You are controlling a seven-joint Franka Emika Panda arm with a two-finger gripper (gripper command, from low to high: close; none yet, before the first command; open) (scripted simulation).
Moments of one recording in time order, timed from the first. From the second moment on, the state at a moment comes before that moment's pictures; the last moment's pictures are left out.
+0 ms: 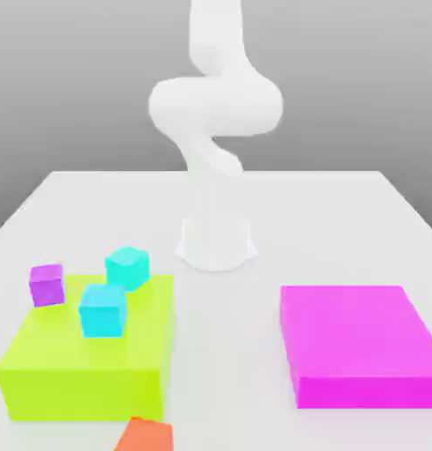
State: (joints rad) arm -0.01 -0.71 0.00 -2.30 0.00 2.33 0.81
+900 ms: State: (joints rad) arm -0.09 0.28 -0.06 -2.32 0.04 2.63 0.85
